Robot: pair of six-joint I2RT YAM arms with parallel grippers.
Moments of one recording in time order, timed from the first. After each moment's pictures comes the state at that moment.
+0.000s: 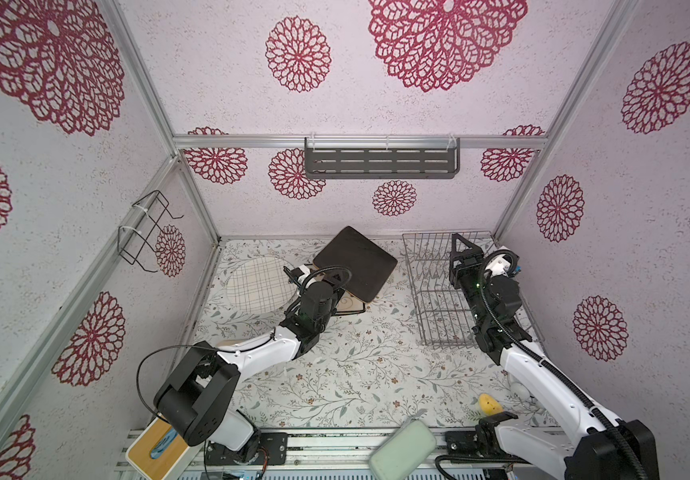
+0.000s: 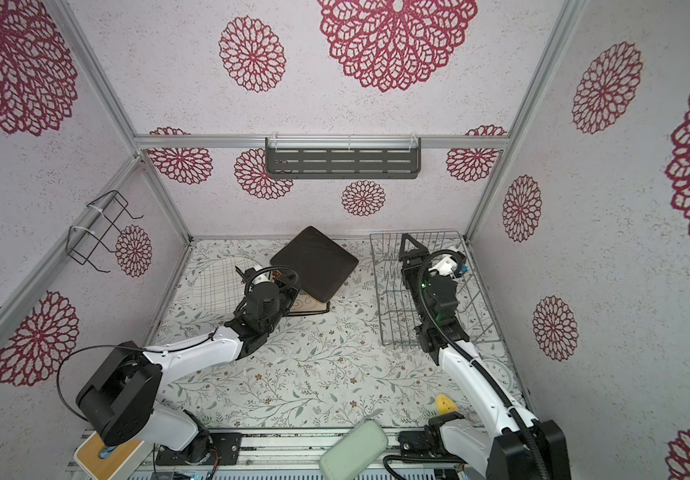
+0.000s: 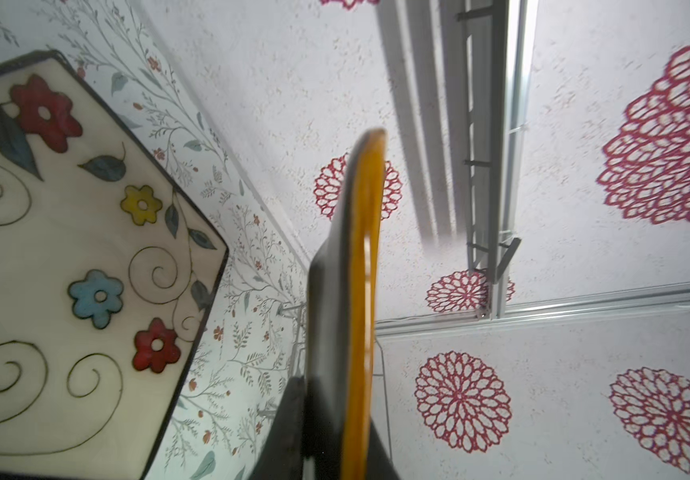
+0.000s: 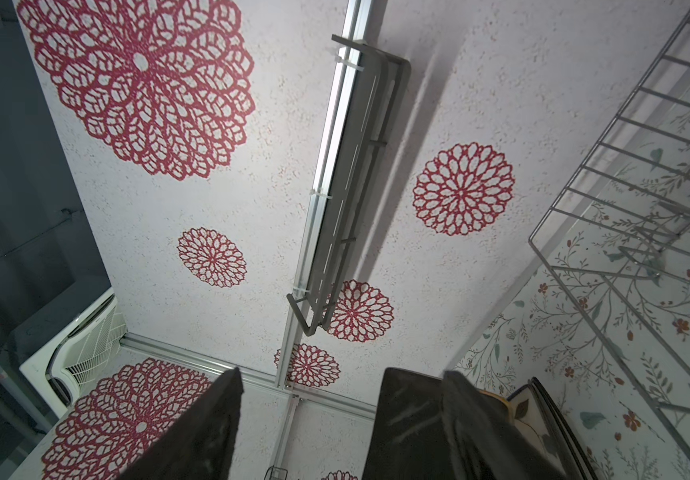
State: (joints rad) left arm -0.67 1.50 0.80 0.53 -0.42 -1.32; right arm 0.29 1.07 0.73 0.49 0.09 1.33
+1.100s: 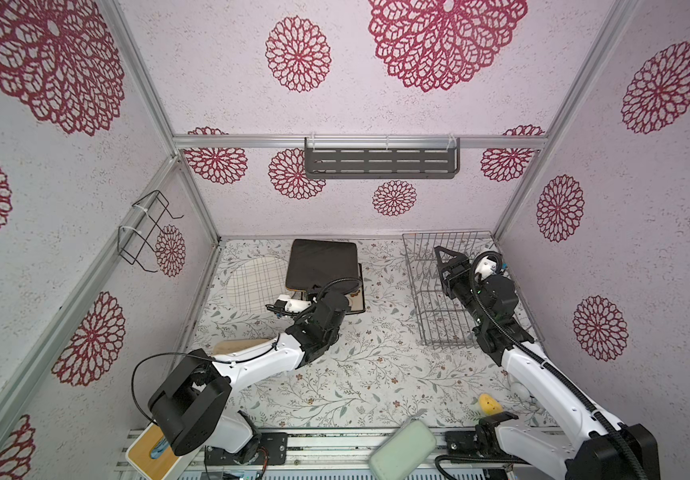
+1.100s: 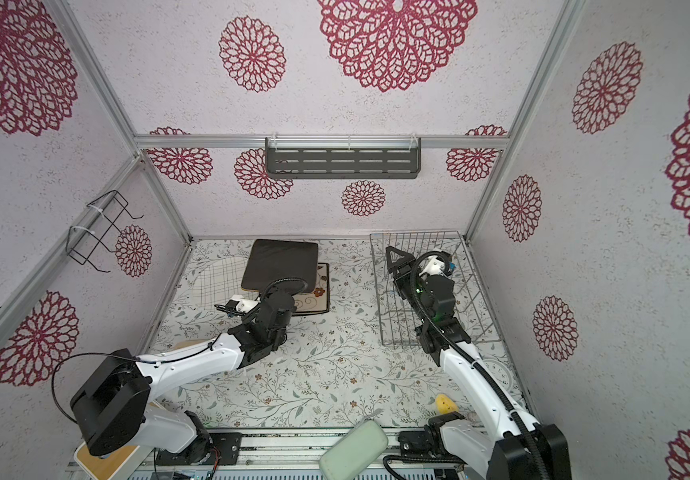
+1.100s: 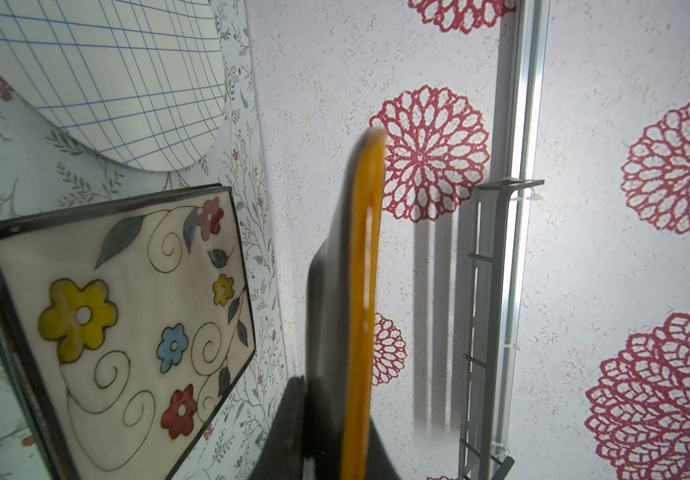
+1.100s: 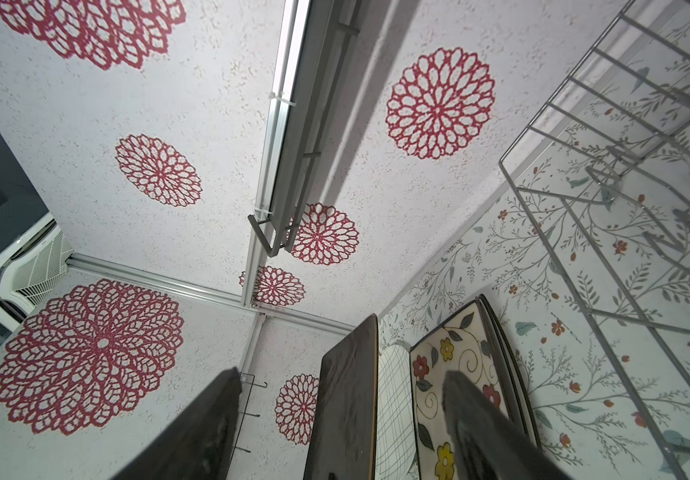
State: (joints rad) left arm -0.78 1.46 0.82 0.24 -0.99 -1.82; right arm 0.28 1.06 0.73 0.33 -0.12 1.24
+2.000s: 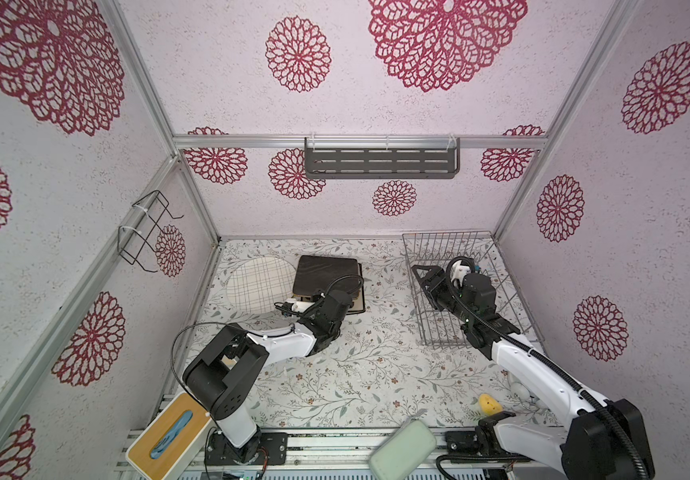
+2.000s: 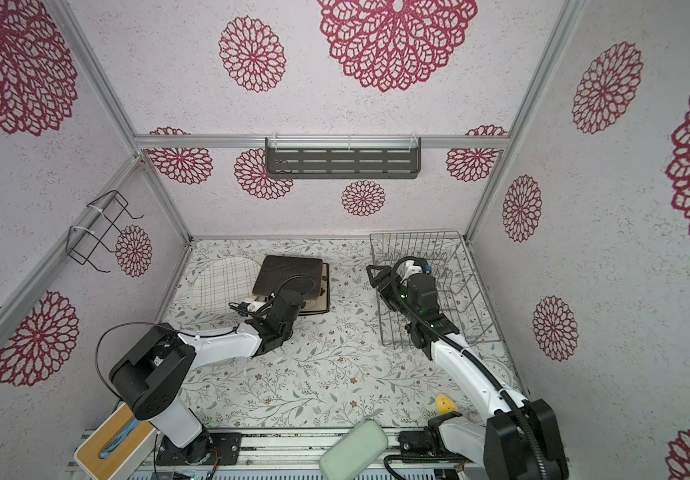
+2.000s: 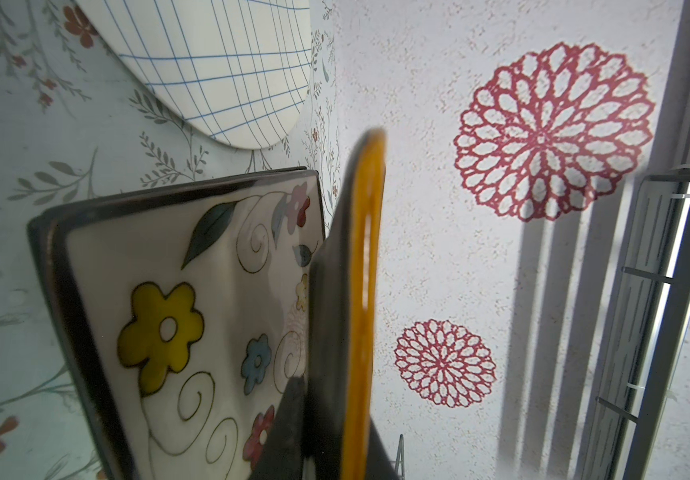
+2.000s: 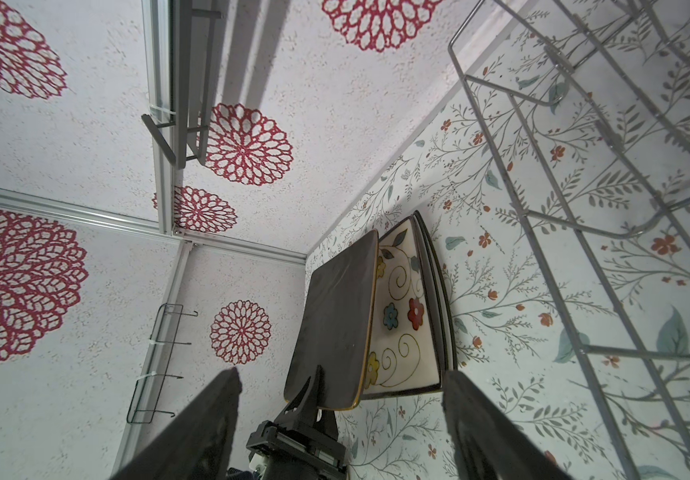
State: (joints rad) left arm -0.70 1.70 0.86 0.26 -0.85 -1.90; right arm 0.35 1.16 0.75 0.16 -0.21 1.12
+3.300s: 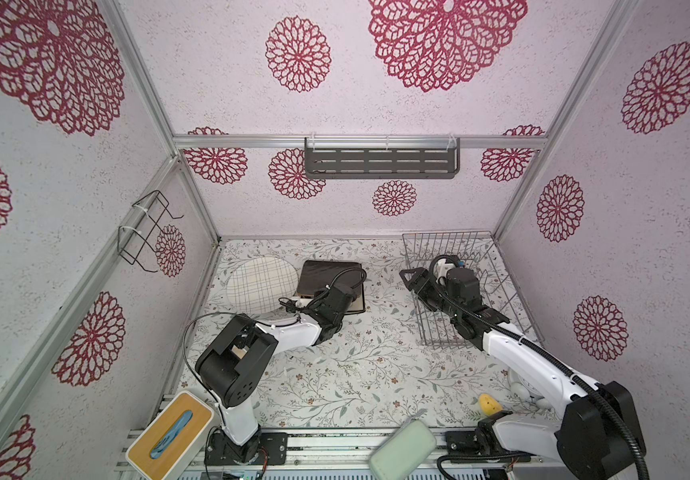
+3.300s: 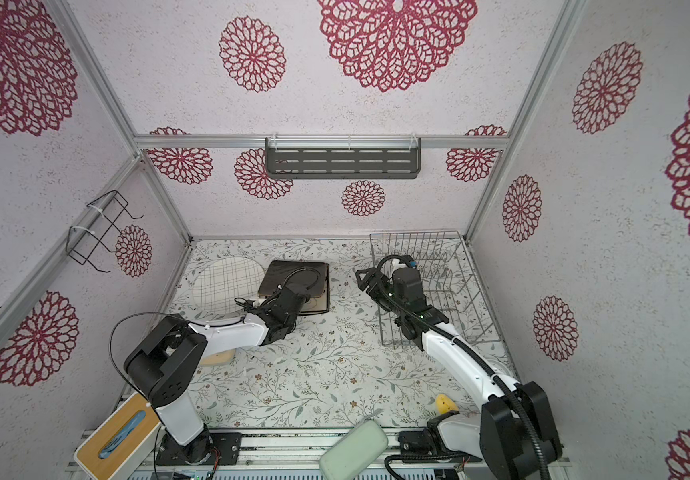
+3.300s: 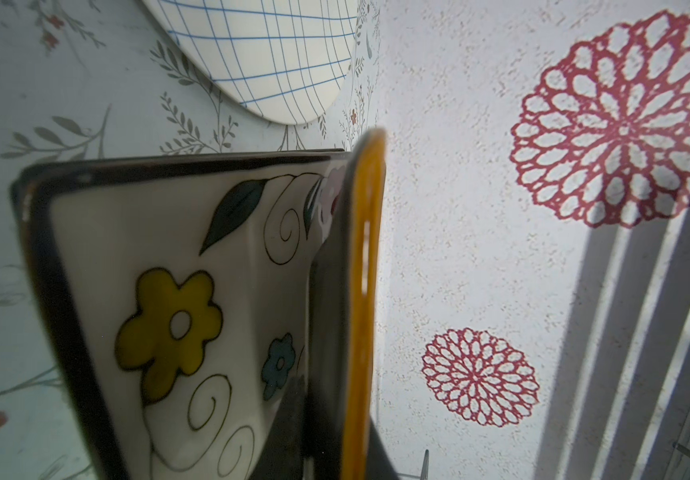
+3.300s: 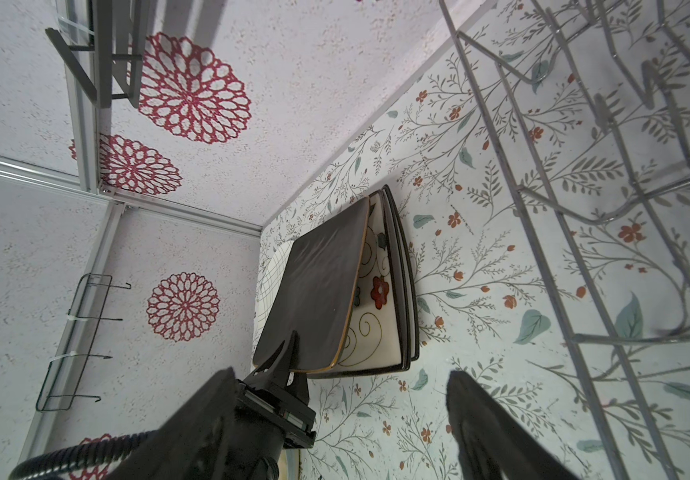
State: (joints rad) left arm -0.67 1.78 0.97 0.12 -0.77 -1.99; right arm 0.42 1.24 0.85 0.00 -0.15 1.00
